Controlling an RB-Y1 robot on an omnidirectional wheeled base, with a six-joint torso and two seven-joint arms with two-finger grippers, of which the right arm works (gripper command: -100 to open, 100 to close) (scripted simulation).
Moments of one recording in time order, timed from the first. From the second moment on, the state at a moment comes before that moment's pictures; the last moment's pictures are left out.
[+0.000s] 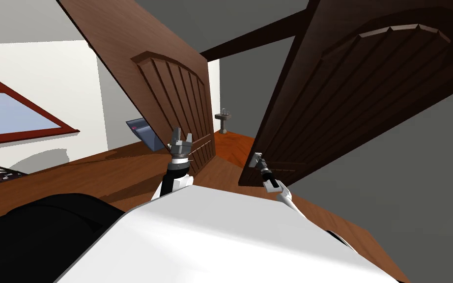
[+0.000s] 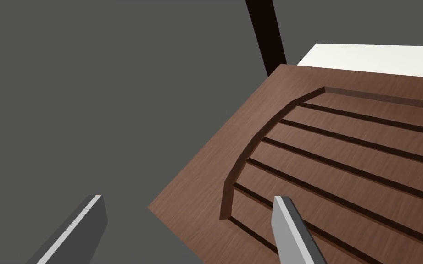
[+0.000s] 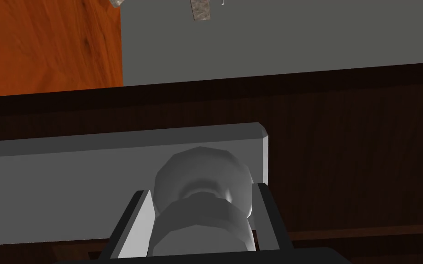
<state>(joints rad) -0.13 -0.41 0.15 -1.04 -0.04 -0.45 -0.39</state>
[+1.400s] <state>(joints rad) -0.04 -0.58 0.30 -1.11 -0.03 -0.60 -0.55</state>
